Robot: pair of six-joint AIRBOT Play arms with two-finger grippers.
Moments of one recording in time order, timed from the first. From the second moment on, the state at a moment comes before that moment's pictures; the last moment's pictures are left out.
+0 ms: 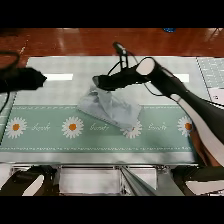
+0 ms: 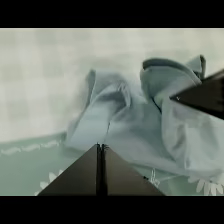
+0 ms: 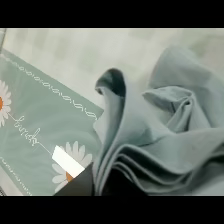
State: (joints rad) left arm -0.12 -0.77 1.08 1.27 -1.14 -1.57; right arm 0.55 -1.65 1.48 -0.77 0.84 1.47
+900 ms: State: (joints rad) left arm -0.02 -0.77 0.75 1.18 -0.91 -1.59; right arm 0.25 -0.90 0.87 -1.43 1.05 2.00
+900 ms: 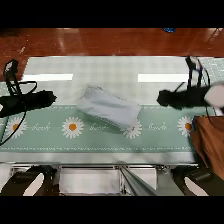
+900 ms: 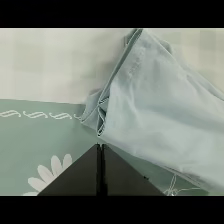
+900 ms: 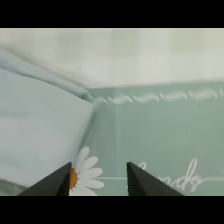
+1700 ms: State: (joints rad) left arm -0.02 -0.81 0.74 1.12 -0.91 -1.58; right arm 0.26 -1.46 0.69 -0.28 0.78 1.23
